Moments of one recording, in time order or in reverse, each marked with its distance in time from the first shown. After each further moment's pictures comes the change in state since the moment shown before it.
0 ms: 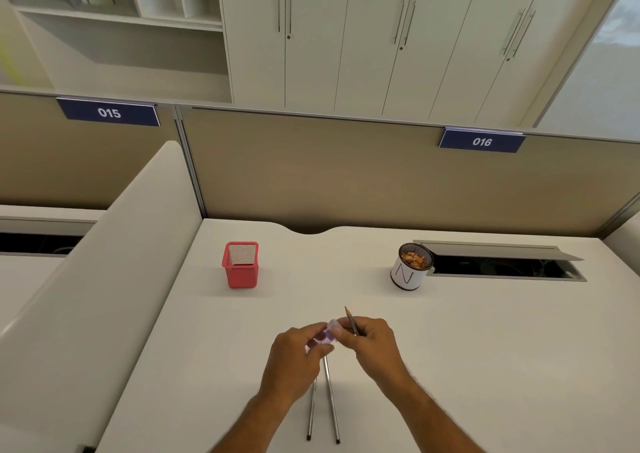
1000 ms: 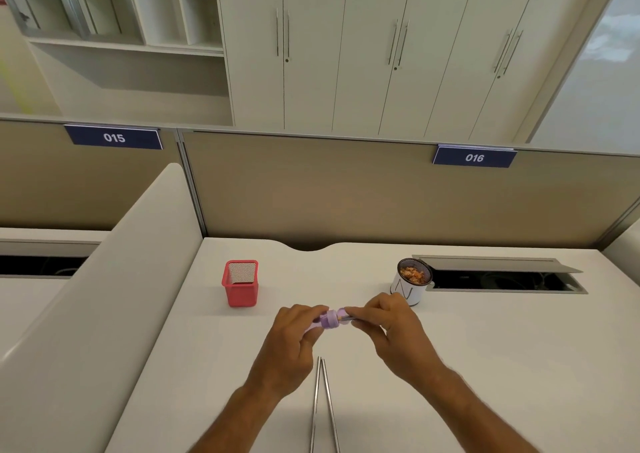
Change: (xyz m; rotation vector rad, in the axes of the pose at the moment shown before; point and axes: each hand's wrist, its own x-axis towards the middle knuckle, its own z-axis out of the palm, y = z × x) left_hand 0.025 0.022 -0.033 0.148 0.057 0.346; right_hand 0.010 -0.037 -0.049 -0.744 0.114 -0.673
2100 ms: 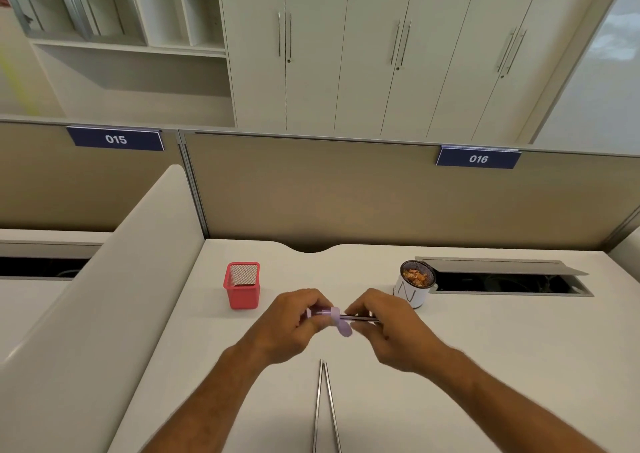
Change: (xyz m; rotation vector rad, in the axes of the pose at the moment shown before) left_hand 0.042 0.020 -0.037 -0.123 -0.246 0.007; right_hand 0.023 -0.008 -0.021 0.055 -0.211 -0.099
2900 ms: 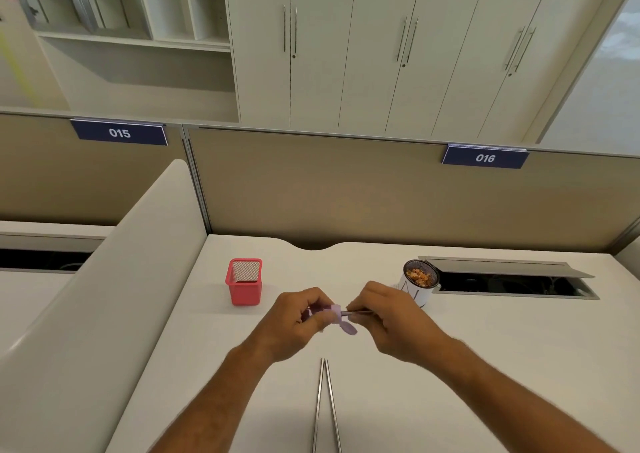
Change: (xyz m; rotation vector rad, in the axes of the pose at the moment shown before) left_hand 0.002 -0.006 0.006 -0.148 0.022 -0.070; right_hand 0.013 0.000 -0.005 -0.096 -0.007 -0.073
